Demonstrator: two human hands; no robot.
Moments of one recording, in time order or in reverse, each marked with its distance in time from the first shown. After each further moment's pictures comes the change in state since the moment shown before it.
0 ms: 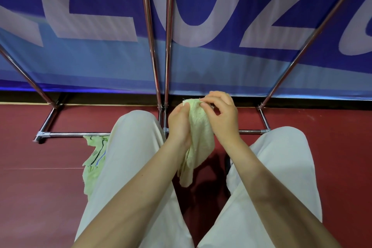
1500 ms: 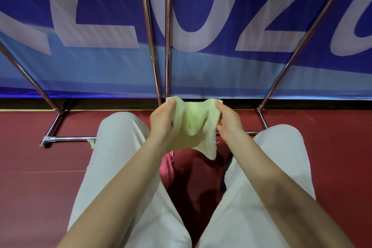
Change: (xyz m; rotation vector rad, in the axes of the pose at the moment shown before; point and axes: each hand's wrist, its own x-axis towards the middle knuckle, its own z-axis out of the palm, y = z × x) left_hand 0.001 0.018 -0.033 0.065 0.138 0.043; right_hand 0.002 0.012 -0.011 0.790 0.089 1.066
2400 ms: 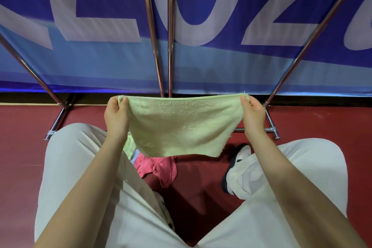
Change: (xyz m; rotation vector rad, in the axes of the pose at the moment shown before) left_hand 0.055 0.022 -0.101 0.429 0.262 0.442; right_hand 0.039 -0.012 -0.053 -0.349 0.056 -0.523
